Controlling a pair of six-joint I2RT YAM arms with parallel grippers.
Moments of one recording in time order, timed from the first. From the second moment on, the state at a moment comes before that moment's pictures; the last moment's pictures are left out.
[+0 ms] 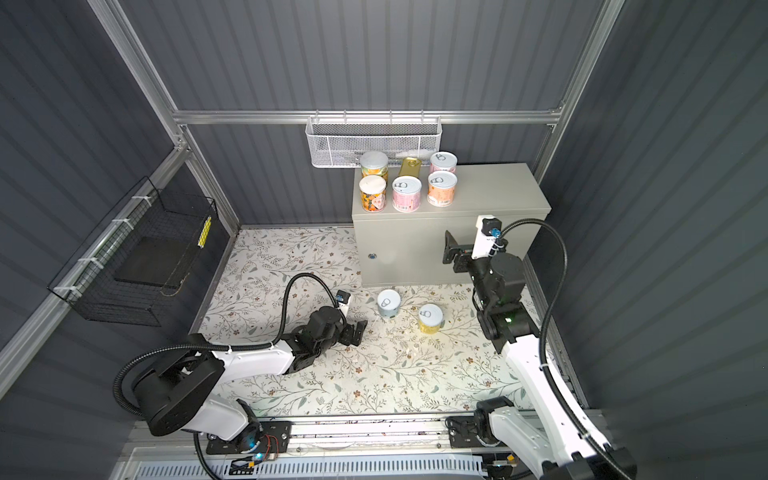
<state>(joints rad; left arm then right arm) -0.83 1.49 0.55 0.34 -0.22 -0.23 0.20 0.90 0.84 0.11 0.06 0.07</state>
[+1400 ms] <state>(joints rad) -0.83 1.50 1.03 -0.23 0.02 -0.35 0.20 0.59 0.72 -0.74 -0.21 0.48</state>
